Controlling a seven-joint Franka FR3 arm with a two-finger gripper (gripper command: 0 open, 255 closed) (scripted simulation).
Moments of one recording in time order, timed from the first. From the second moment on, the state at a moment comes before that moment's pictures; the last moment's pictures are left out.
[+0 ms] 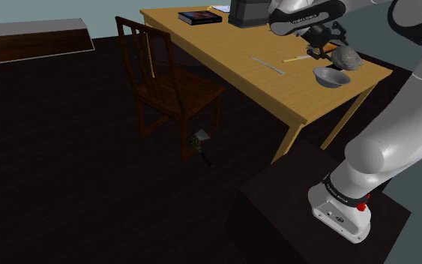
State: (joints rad) arm -0.31 0.13 0.05 -1.80 -0.84 1.08 0.70
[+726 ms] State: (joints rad) arm -0.37 0.33 0.00 -1.57 -0.92 1.15 0.60
